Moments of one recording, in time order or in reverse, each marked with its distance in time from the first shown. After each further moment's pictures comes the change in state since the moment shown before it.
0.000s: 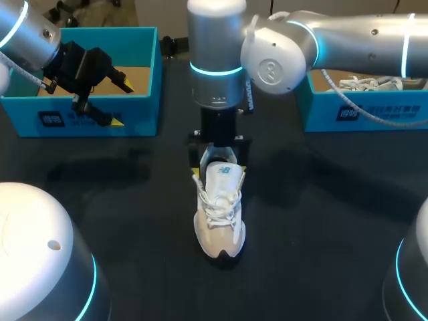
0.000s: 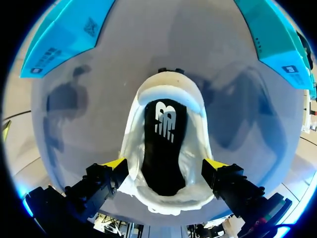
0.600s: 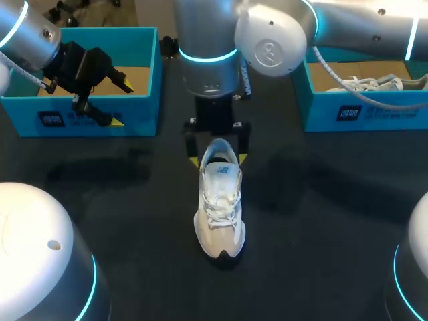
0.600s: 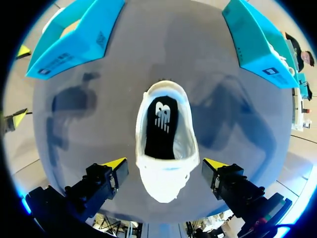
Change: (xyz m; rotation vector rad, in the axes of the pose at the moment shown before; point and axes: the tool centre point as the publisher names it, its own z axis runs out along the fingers) left arm 0.000 0.000 0.000 0.000 0.000 0.000; right arm 0.002 -0.022 -0.048 -0.076 -0.057 0.014
